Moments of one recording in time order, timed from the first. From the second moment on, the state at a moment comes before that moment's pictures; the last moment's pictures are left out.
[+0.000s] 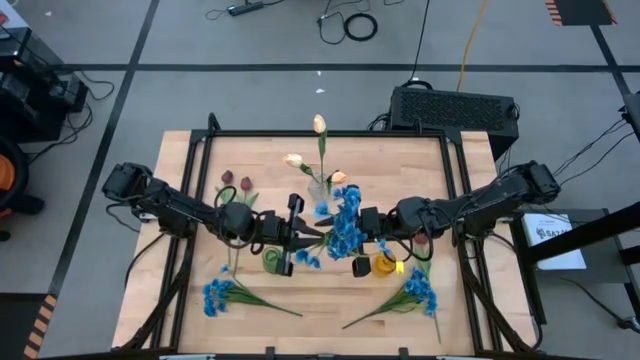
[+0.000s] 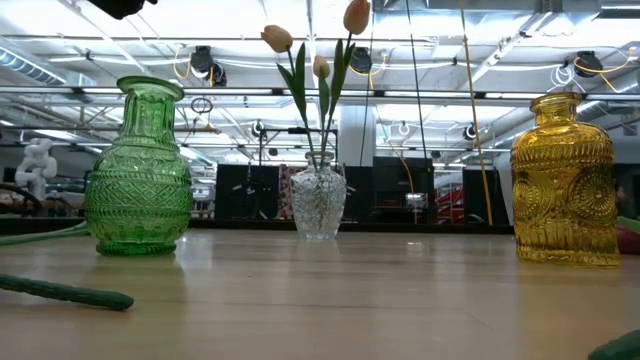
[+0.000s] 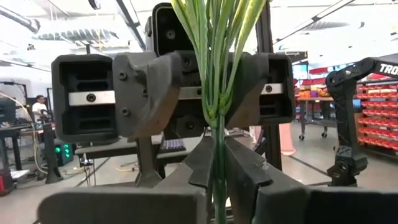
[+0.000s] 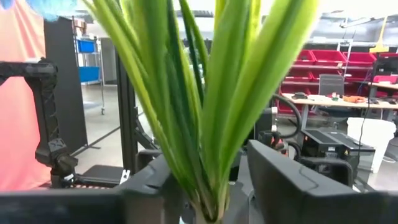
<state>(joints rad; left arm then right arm) -0.27 1.52 0.80 1.05 -0.06 0.14 0.29 1.46 1.10 0.50 0.18 -0.01</state>
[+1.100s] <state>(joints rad) -0.27 1.38 0.80 0.72 -0.15 0.12 0.40 1.12 1.10 -0.05 0.37 0.18</state>
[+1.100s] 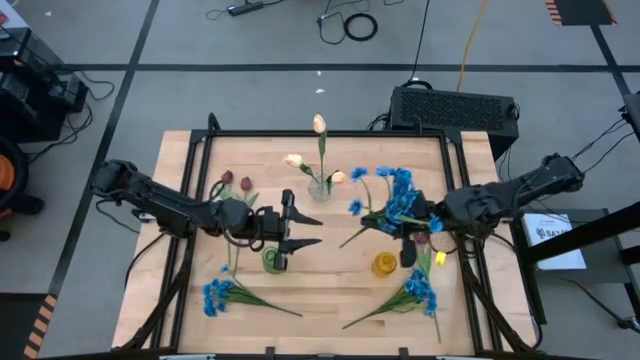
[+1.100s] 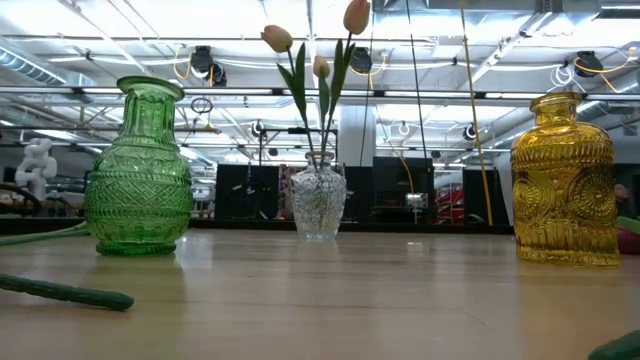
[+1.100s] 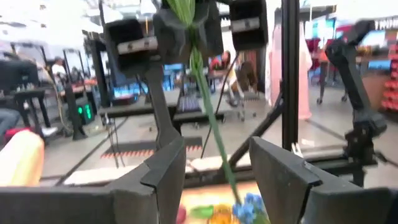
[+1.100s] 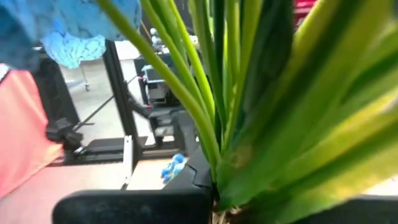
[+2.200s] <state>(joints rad) -0.31 1.20 0.80 0.38 -0.19 0.08 0.78 1.01 1.03 -0.67 0.80 0.65</state>
